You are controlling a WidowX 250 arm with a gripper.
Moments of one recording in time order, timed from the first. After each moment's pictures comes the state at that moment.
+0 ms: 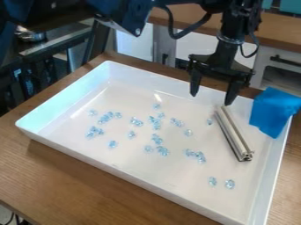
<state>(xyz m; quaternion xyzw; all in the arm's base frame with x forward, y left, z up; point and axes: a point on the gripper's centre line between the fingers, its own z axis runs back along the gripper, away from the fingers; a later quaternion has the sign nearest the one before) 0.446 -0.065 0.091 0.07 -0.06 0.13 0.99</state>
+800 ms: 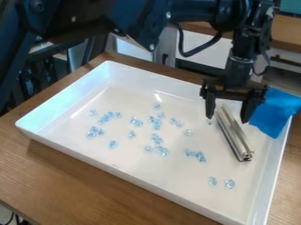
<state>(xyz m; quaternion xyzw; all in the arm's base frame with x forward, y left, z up) 0.442 -0.096 0.064 0.02 -0.03 0.21 0.98</state>
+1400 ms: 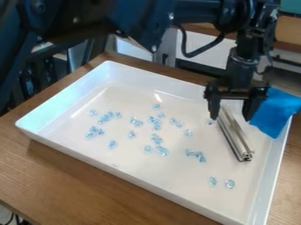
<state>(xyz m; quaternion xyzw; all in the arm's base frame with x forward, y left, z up) 0.447 -0.100 0.065 0.02 -0.06 0.28 0.96</state>
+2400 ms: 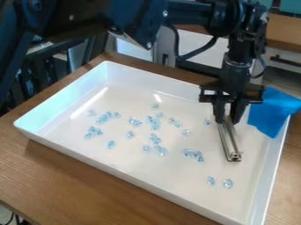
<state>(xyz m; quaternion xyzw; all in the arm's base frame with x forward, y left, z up) 0.440 -0.083 0.054 0.02 -0.03 0.27 0.96</state>
